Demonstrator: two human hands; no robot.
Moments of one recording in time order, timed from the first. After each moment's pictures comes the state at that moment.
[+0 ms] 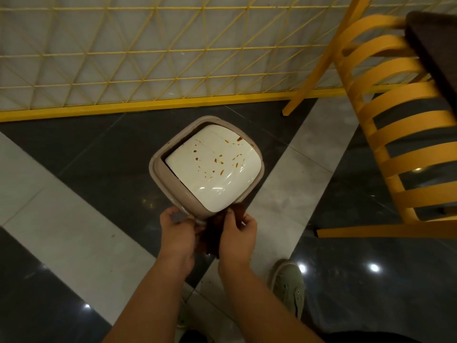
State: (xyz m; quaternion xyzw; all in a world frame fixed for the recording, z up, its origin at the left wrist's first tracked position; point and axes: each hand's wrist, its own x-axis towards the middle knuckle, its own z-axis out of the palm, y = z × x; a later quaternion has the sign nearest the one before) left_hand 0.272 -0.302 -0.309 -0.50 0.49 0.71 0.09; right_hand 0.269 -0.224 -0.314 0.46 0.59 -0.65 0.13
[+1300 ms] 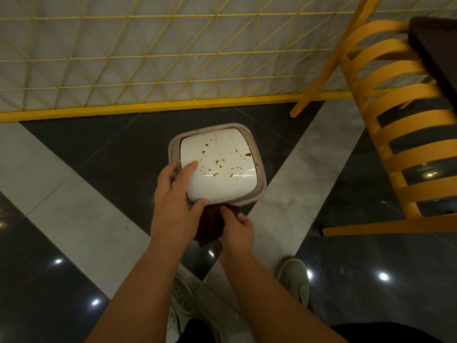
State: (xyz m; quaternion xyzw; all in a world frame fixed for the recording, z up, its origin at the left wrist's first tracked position) left_hand 0.276 -0.334 -0.274 -0.19 0.90 0.38 0.01; right_hand 0.281 -0.234 -0.315 0.48 0.49 -0.70 0.19
